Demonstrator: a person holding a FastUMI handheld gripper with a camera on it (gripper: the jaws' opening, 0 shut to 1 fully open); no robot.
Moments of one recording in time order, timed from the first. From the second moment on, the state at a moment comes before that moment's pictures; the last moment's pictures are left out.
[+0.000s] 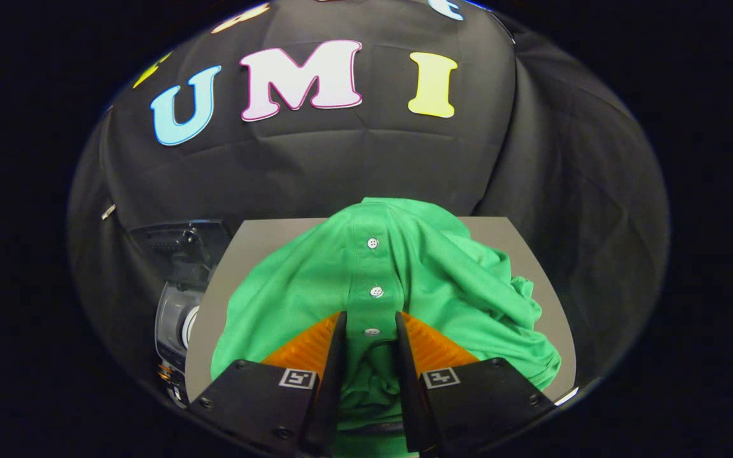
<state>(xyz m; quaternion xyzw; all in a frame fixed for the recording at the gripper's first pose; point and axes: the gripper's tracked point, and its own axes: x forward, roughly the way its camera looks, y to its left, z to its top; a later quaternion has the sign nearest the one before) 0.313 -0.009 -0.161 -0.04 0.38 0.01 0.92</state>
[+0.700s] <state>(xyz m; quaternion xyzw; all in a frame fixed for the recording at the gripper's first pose) 0.307 0.063 0.030 0.03 0.27 0.06 0.96</state>
